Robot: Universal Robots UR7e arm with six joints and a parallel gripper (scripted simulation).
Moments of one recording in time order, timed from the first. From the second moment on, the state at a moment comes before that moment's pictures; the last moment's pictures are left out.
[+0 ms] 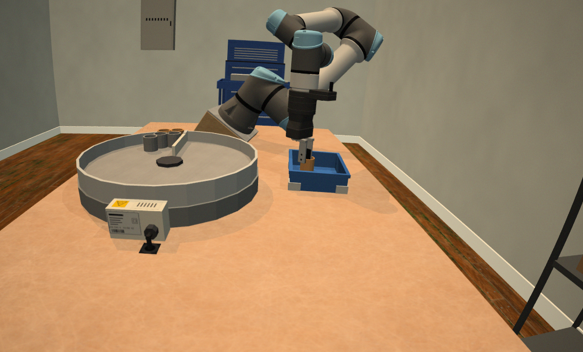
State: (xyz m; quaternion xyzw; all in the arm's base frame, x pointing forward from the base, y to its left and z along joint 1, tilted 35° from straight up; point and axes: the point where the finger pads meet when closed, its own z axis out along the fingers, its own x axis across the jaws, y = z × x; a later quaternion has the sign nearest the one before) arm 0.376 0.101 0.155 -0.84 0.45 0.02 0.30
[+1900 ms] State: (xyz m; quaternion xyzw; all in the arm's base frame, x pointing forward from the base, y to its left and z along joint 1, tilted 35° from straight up) arm 0.372 0.093 0.170 -0.84 0.45 0.02 0.30
